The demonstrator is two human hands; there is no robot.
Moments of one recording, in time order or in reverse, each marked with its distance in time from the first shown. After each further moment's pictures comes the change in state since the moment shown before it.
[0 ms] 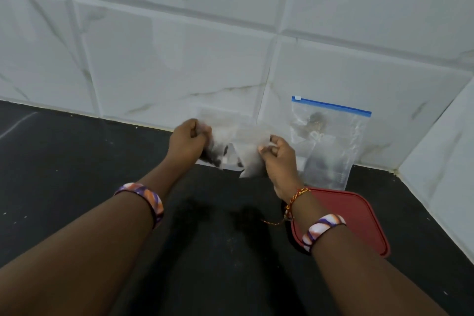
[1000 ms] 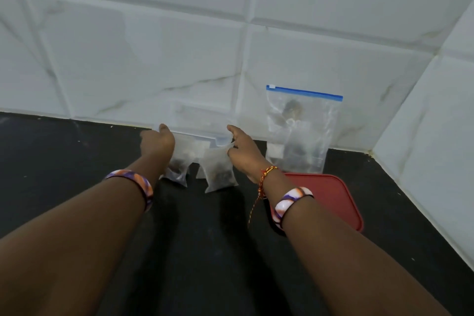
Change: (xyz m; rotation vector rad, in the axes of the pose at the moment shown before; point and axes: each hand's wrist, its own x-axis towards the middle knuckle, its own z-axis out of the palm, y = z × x) left_hand 0.007 -0.003 0.010 0.126 0.251 -0.477; right_hand -0.004 -0.010 0.006 -0.389 -0.322 0.024
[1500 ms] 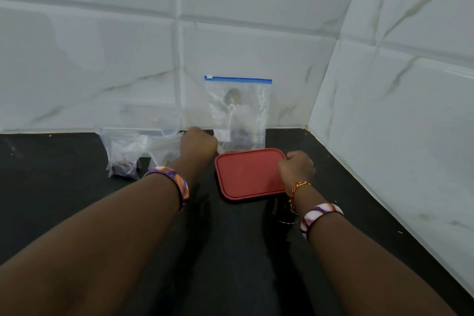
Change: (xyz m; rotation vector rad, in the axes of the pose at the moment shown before) left_hand -0.148 0.020 0.074 0.218 -0.445 0.415; right_hand -0.113 0.103 -0.117 -0.188 0.777 0.501
